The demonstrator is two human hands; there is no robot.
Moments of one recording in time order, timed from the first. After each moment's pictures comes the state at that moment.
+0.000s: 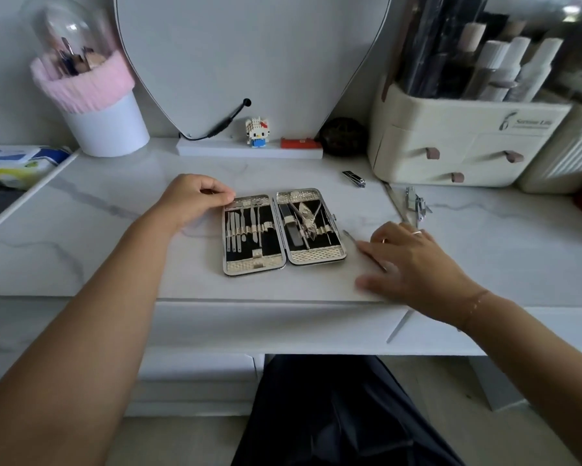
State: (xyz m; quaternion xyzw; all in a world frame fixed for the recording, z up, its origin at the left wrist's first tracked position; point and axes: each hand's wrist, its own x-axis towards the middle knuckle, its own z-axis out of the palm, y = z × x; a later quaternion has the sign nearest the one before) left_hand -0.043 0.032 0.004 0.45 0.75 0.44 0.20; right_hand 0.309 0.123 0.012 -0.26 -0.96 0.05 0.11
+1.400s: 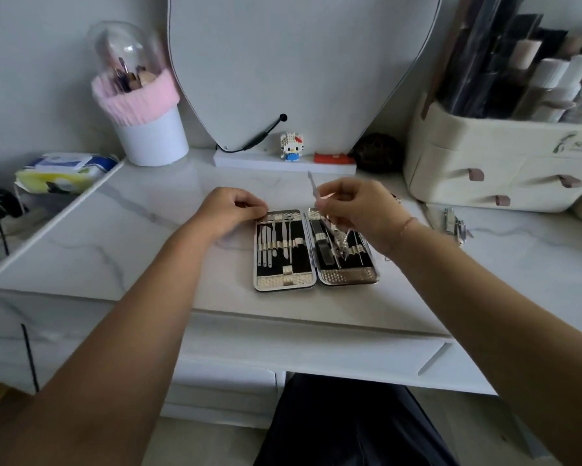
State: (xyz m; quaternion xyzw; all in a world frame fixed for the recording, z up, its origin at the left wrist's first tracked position) left_hand -0.037 0.033 0.009 0.42 0.76 0.45 0.22; right_hand 0.178 0.135 0.058 -0.27 -0.73 0.58 0.22
